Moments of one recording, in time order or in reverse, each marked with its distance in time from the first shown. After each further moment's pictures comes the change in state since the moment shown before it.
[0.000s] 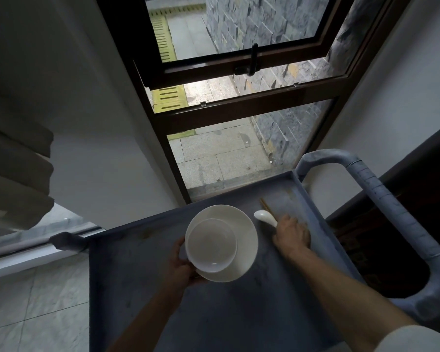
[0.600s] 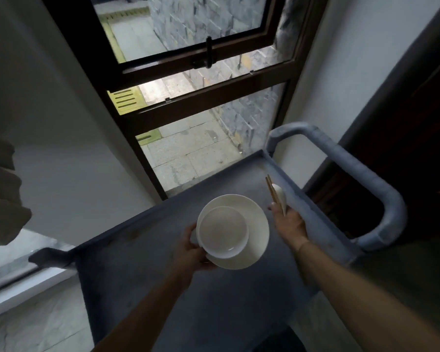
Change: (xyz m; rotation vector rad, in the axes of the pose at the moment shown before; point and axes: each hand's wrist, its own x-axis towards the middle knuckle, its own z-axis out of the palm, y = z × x) left_hand -0.003 0.001 0.012 0.164 -0.274 0.041; right_hand -0.080 0.022 0.003 1.031 0.210 0.286
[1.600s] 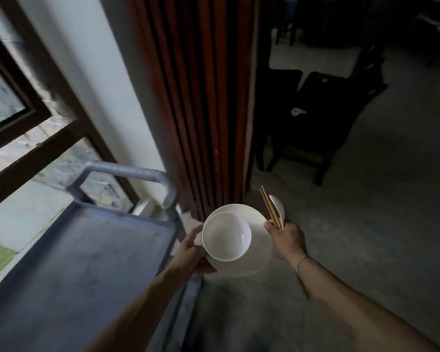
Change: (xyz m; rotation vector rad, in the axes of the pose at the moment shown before) left_hand -0.126 -0.081 0.351 0.466 -0.751 -0.019; right_hand -0.202 0.248 -0.336 0.330 0.602 0.384
